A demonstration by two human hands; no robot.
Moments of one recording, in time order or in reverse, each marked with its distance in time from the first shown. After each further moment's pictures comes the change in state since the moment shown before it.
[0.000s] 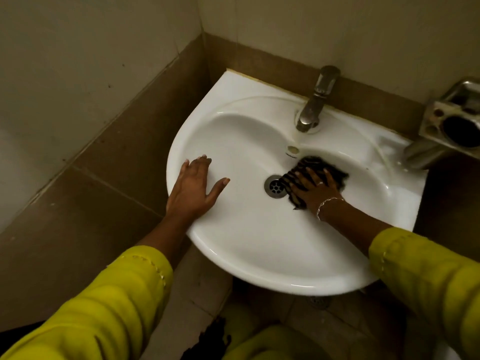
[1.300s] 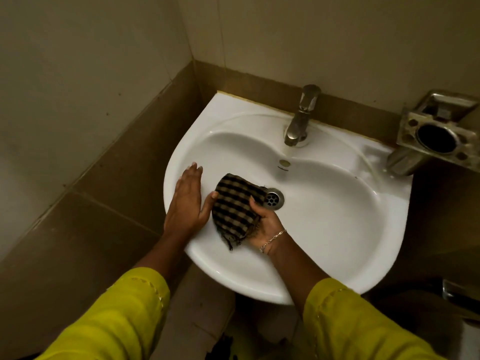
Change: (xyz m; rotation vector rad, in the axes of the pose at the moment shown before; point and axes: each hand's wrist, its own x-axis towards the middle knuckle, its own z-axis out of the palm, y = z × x) left_hand -0.003 -0.001 0.000 -0.109 0.077 0.031; right_hand -0.013 -0.120 -0.039 2.894 -0.383 -0.082
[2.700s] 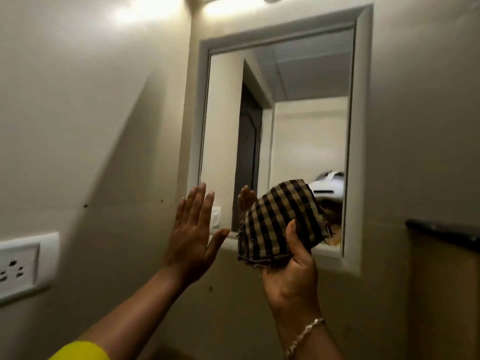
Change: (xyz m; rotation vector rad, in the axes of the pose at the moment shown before) left_hand 0.102 0.279 -0.328 0.075 0.882 0.682; right_hand -0.284 -0.134 0.352 -0.168 -0.602 -1.208
